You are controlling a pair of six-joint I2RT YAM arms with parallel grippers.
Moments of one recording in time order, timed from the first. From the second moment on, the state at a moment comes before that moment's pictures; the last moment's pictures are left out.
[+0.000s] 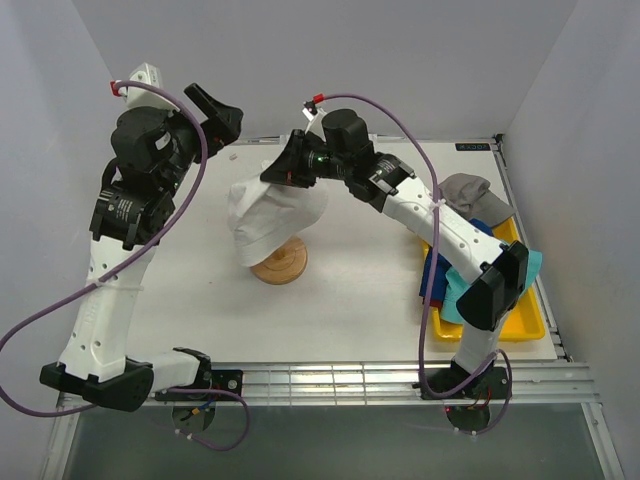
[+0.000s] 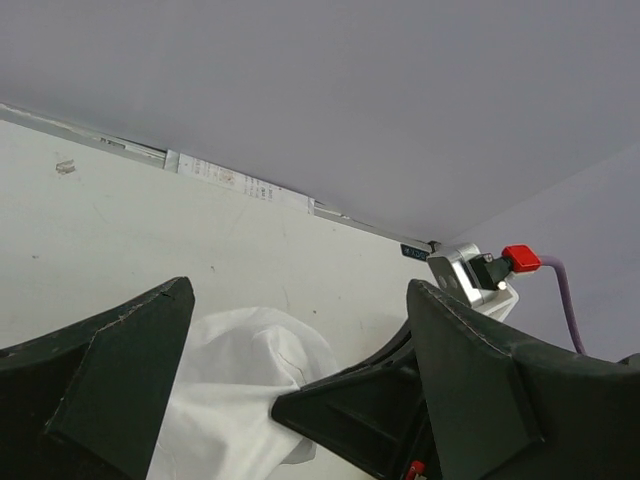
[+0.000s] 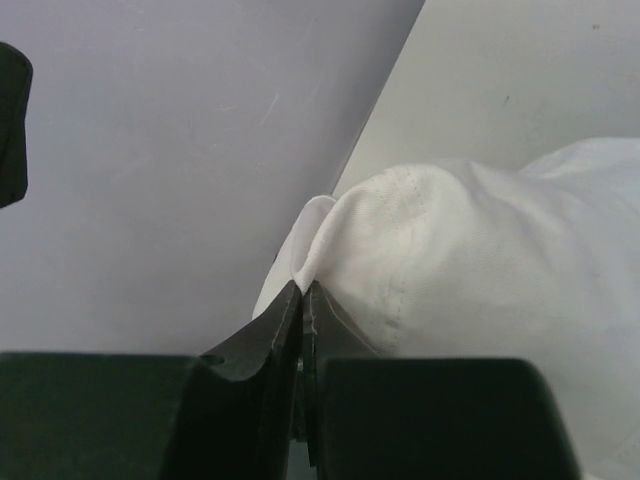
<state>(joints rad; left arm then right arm) -0.32 1.24 1.77 -0.61 -0.16 -0.61 0.81 1.81 1.92 -0.37 -0.35 0.85</state>
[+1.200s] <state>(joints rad) -0.32 1.22 1.40 -0.58 -0.15 -0.63 0.82 1.79 1.78 -0.40 -0.26 0.74</state>
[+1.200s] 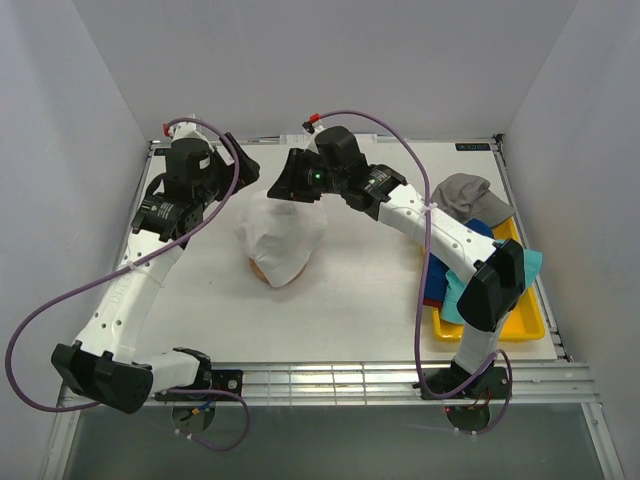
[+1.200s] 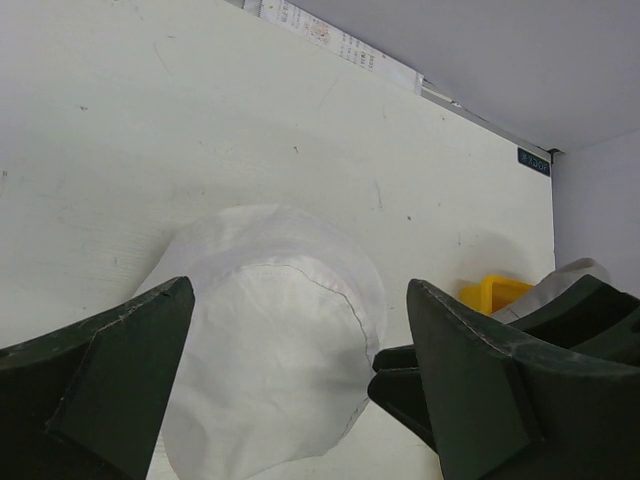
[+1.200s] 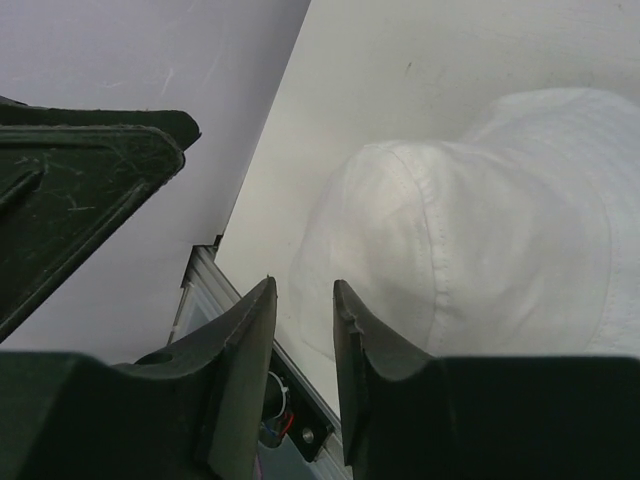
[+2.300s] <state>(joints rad) -0.32 1.29 1.33 -0.61 -0.09 -0.59 0.75 1.80 1.67 -0.44 -0.22 0.59</state>
